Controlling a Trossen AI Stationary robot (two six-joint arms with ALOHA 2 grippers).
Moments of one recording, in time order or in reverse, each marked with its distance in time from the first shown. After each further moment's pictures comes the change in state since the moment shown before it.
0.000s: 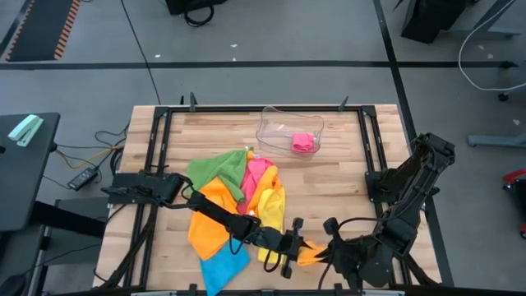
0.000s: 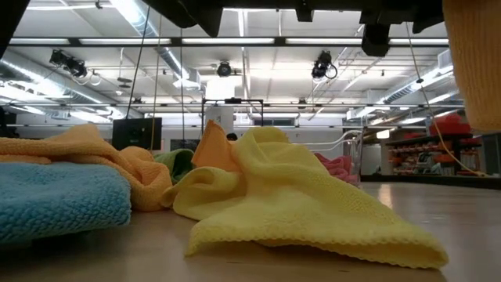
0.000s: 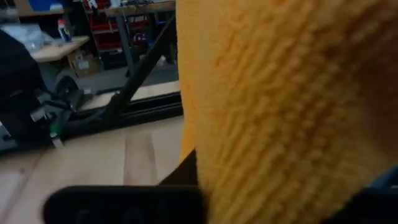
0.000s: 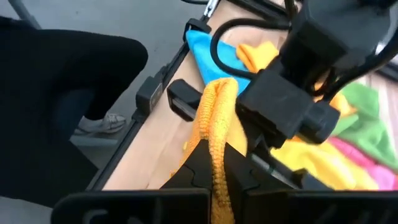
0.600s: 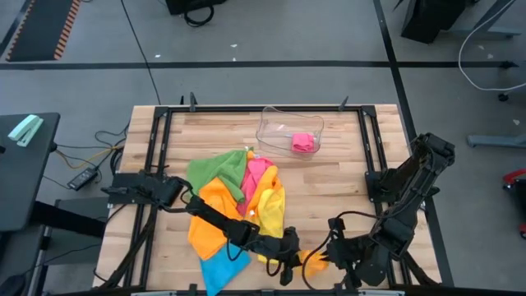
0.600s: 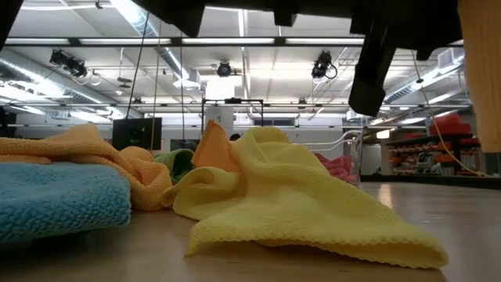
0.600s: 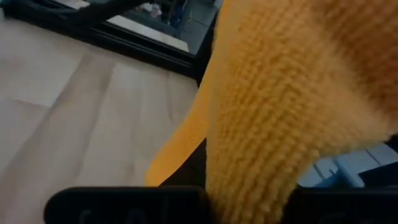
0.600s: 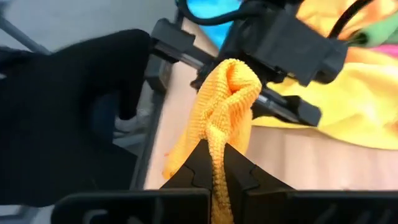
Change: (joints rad) left arm -0.045 0.014 -0.001 -0.068 0.000 -0.559; right arm -0.001 0.001 -0.053 -0.034 -0.098 0.406
